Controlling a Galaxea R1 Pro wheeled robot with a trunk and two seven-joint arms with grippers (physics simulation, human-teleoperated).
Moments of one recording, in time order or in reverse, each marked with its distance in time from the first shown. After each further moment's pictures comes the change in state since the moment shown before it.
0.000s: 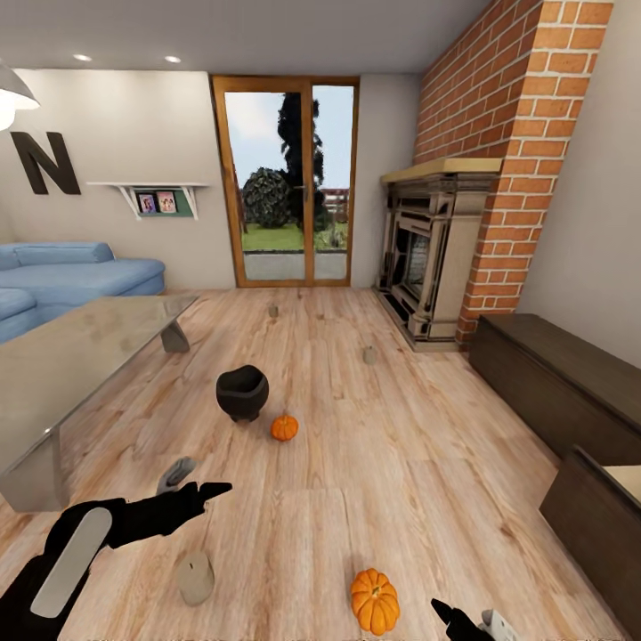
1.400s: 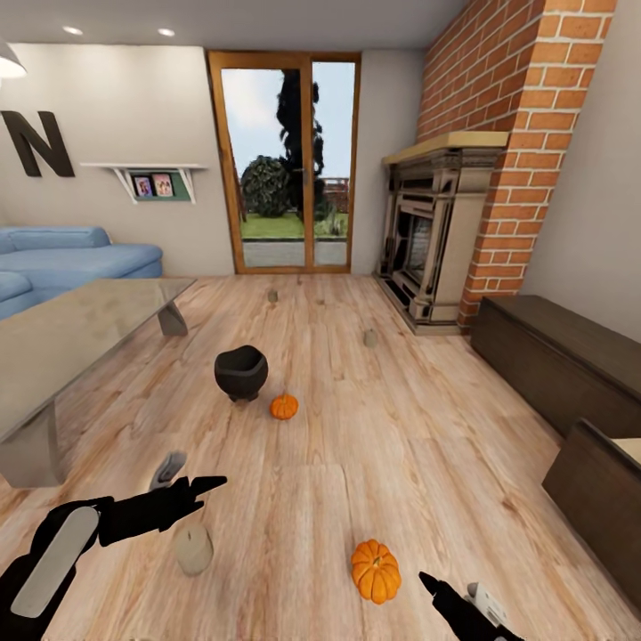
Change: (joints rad) left arm 0.002 0.052 -0.008 0.003 0.099 0.001 -0.058; right arm -0.052 0.027 0.000 -0.010 0.003 -0.013 -0.004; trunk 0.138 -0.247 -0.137
